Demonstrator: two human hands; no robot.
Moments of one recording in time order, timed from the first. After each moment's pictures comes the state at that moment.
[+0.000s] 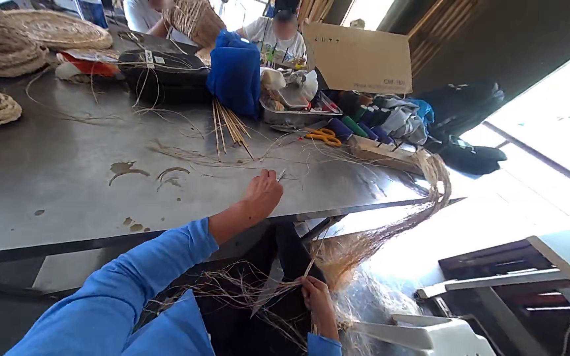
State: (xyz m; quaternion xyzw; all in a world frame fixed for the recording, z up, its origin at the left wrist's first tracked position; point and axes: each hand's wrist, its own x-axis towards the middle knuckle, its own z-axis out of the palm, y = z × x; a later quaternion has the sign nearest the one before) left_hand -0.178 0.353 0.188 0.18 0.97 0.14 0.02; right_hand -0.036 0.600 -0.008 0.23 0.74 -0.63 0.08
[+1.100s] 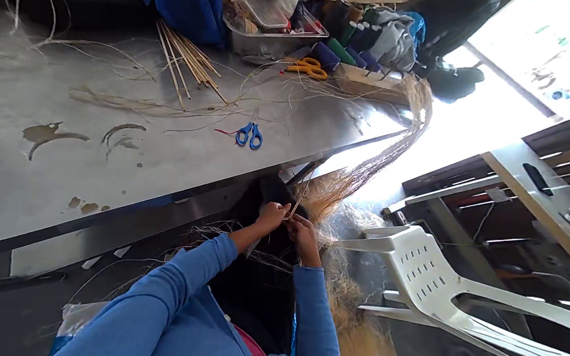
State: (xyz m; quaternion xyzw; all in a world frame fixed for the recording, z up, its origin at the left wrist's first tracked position) left_hand -0.112 0.448 0.001 0.05 0.75 0.56 0.35; right_hand -0.034 0.573 -0.006 0.20 0.68 -0.71 0.01
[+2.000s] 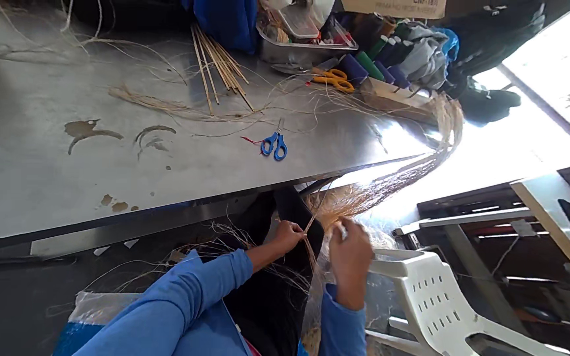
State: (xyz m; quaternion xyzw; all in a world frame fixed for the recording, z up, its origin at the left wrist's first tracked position) left_hand -0.089 0.456 -0.021 0.05 0.69 0.65 0.33; right_hand -0.028 0.540 0.131 0.18 0.97 -0.16 -0.09
